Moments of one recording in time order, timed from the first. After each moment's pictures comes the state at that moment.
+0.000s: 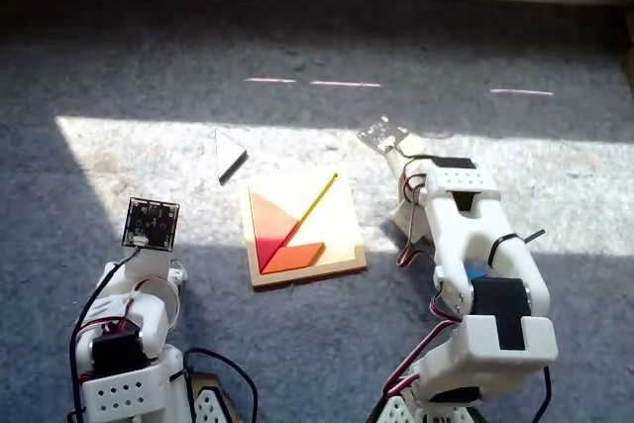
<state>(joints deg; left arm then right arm) -19.4 -101.8 94.0 69.0 -14.7 -4.6 7.4 30.5 46.9 43.4</state>
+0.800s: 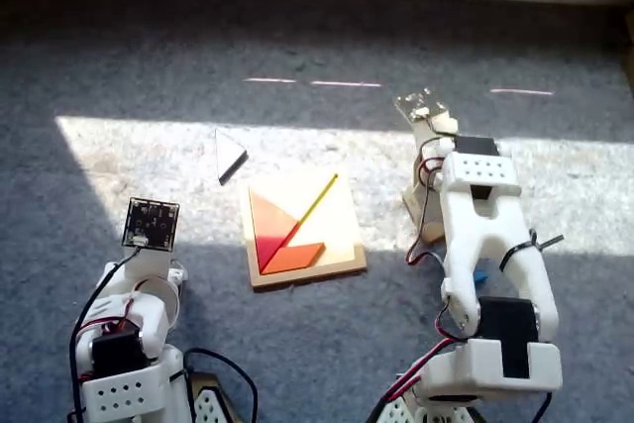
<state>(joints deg) -19.4 -101.8 94.0 69.0 -14.7 -2.7 -1.8 23.8 63.9 31.8</state>
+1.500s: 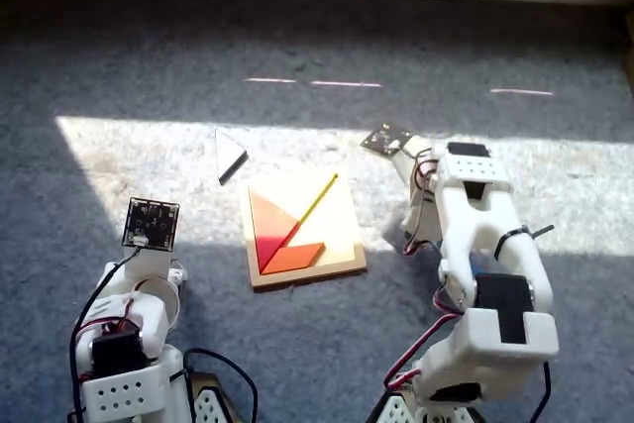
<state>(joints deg) -19.4 -101.8 94.0 69.0 -14.7 -2.3 8.4 25.1 64.5 54.5</state>
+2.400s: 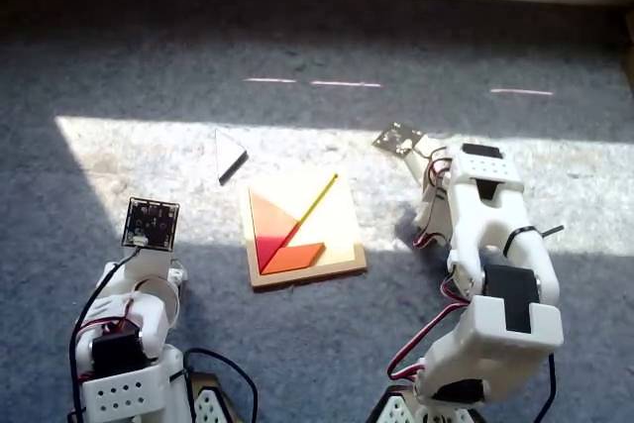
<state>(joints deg) -19.4 -101.8 94.0 69.0 -14.7 1.8 11.2 23.9 59.2 60.2</state>
